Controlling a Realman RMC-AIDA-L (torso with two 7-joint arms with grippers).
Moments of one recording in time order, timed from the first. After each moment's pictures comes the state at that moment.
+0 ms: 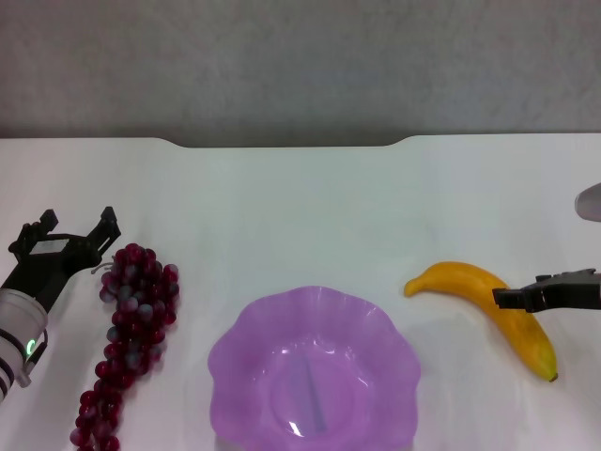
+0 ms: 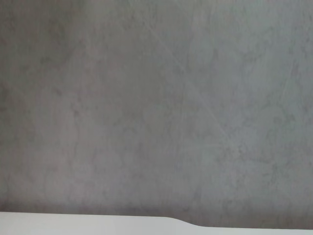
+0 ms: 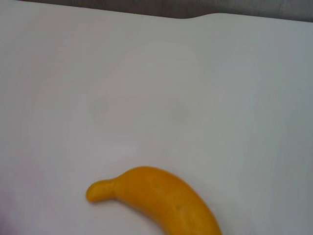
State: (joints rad) left arm -0.48 -2.05 2.26 0.22 -0.87 0.86 -0.26; right arm 0.44 2.00 1.73 0.90 -2.32 0.73 -0.69
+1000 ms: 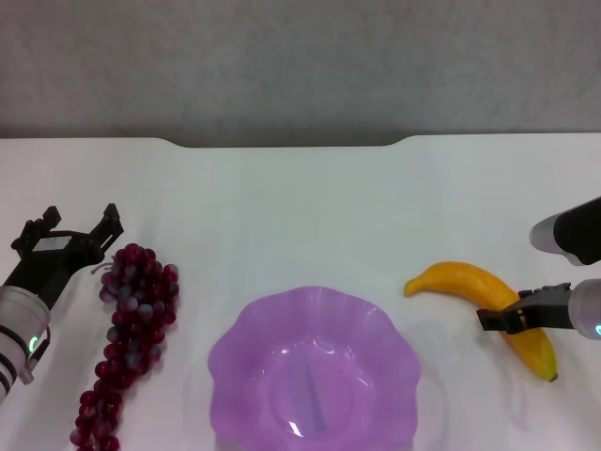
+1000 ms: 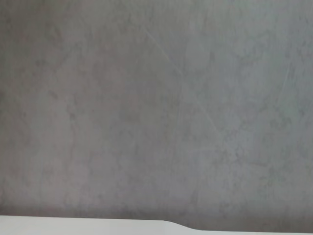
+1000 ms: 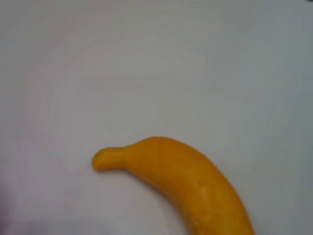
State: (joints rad) left arm -0.48 -2.04 2.26 0.23 -0.87 0.86 -0.26; right arm 0.51 2.01 1.59 0.72 -2.31 0.57 -0.71
